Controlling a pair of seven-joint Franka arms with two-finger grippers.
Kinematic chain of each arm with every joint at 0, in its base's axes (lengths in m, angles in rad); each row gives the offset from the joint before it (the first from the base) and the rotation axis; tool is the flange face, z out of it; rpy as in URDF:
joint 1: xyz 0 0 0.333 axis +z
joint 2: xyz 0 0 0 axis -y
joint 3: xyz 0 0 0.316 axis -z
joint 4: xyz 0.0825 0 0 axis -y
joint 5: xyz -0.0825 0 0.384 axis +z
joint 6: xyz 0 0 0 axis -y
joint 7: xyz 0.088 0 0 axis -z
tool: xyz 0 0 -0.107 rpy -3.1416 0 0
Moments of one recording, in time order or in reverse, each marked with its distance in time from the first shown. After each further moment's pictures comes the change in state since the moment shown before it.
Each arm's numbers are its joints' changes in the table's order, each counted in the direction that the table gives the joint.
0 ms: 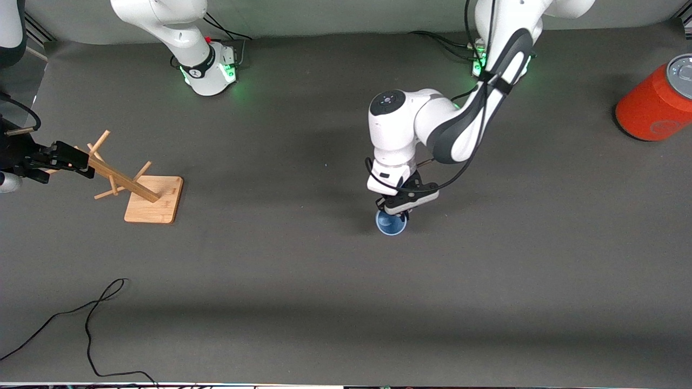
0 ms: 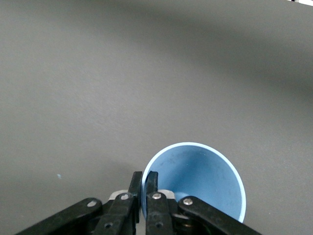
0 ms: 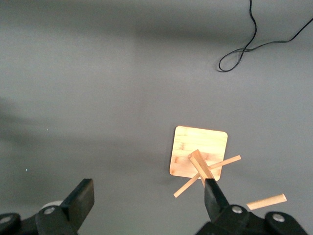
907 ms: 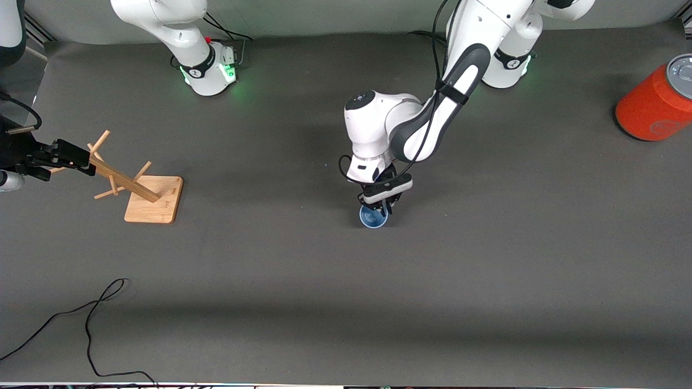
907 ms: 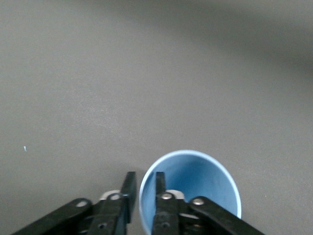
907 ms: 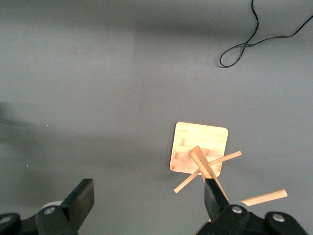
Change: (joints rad) left arm -0.084 -0.085 -0.001 0.005 0.165 0.003 -0.249; right arm 0.000 0.001 0.001 0.000 0.000 -0.015 0.000
